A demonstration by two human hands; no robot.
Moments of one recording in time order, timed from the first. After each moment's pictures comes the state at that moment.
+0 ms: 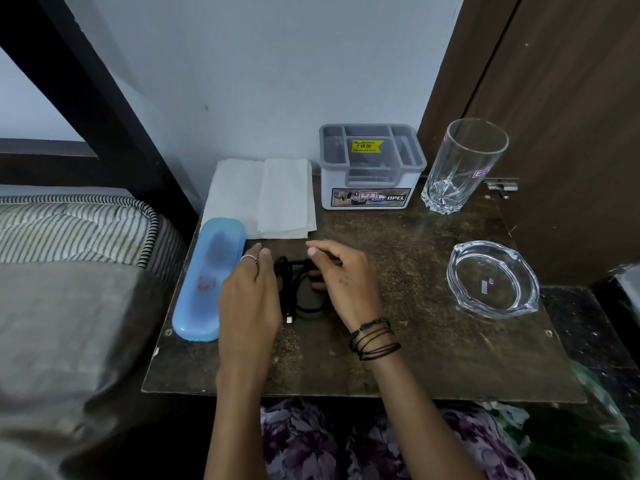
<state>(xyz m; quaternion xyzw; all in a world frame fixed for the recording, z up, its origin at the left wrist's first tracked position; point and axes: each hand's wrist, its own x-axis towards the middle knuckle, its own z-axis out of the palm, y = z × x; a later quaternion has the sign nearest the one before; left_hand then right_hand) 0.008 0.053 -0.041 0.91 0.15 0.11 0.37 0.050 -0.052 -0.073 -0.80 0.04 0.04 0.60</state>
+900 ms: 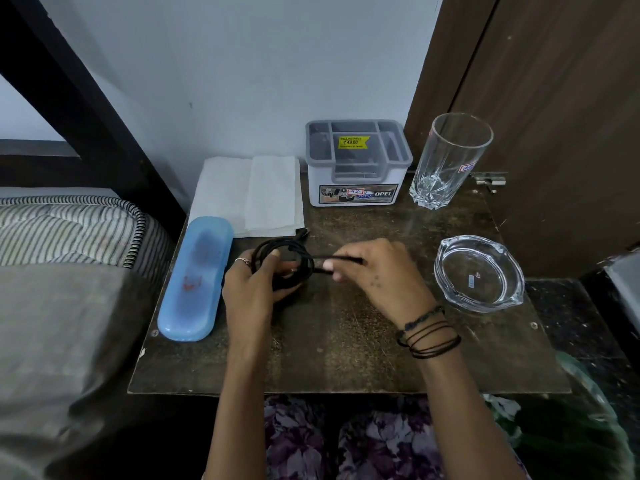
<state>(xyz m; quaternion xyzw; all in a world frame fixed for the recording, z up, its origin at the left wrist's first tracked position) 0.029 0.042 -0.064 0.63 0.27 0.07 0.72 0.048 -0.113 -0.043 -0.90 -0.13 0.04 0.42</state>
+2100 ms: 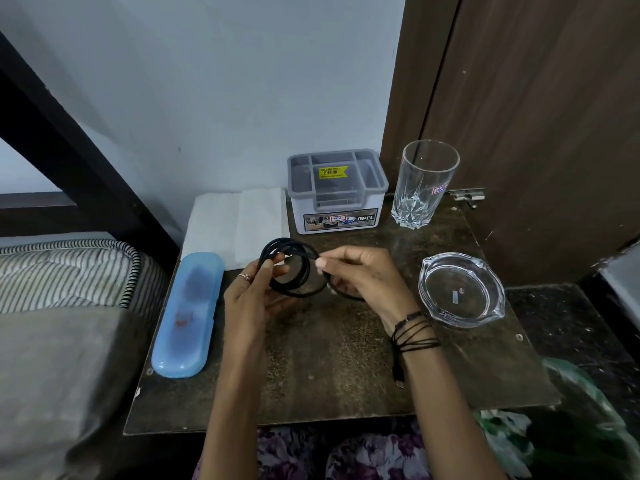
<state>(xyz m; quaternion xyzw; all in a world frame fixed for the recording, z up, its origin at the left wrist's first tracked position) 0.032 0.027 -0.039 0.60 0.21 0.05 0.77 0.065 -0.115 -0.046 -0.71 0.00 0.10 0.69</state>
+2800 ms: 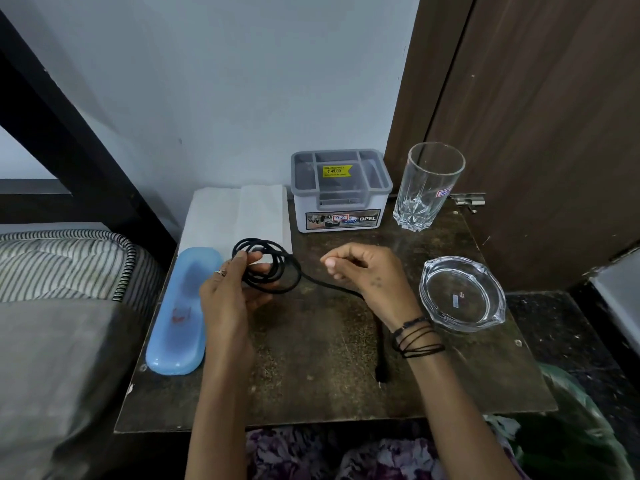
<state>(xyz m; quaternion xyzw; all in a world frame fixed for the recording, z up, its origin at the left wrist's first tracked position) 0.036 0.042 -0.036 0.60 0.27 0.10 0.75 0.070 -0.118 -0.054 -0.78 -0.06 0.02 0.62</state>
